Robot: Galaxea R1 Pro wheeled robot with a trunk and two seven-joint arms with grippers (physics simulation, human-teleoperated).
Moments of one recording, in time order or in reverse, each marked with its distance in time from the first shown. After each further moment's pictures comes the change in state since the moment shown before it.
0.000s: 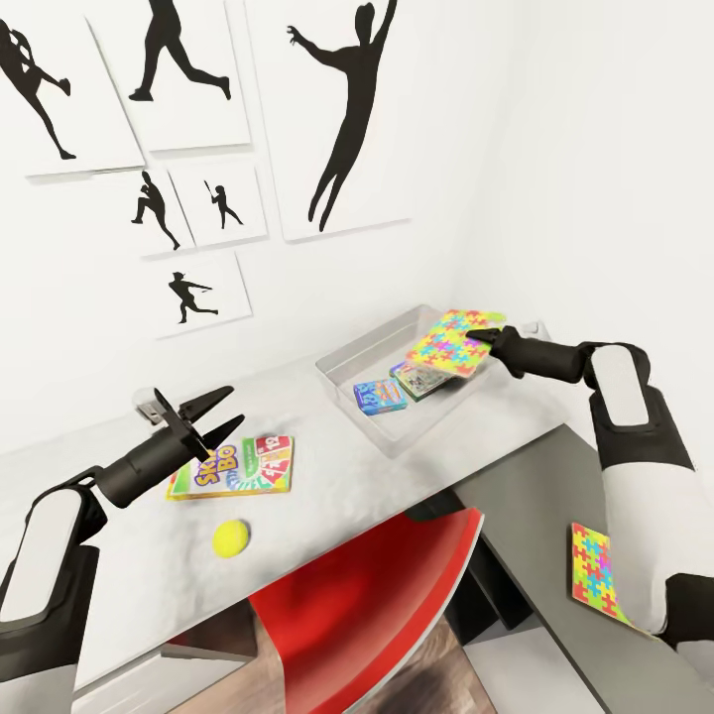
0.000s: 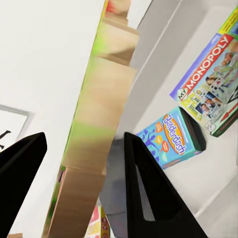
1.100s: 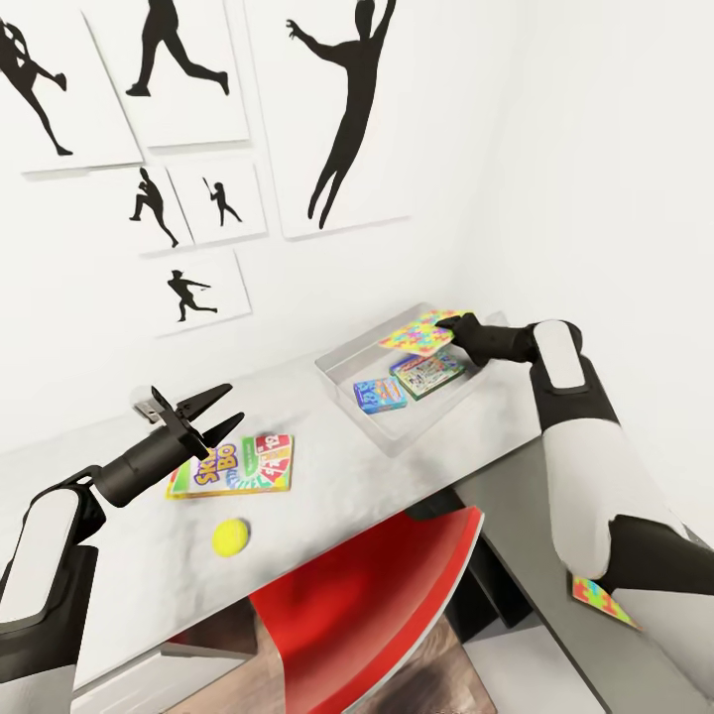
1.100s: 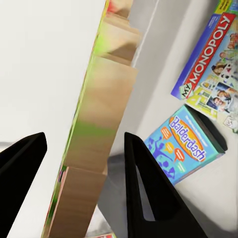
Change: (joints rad) left arm 0.001 0.000 0.000 -0.014 0.014 0.003 -0.001; right arm -0.153 0.183 -0.051 0.202 0.009 -0.142 -0.286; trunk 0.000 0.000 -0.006
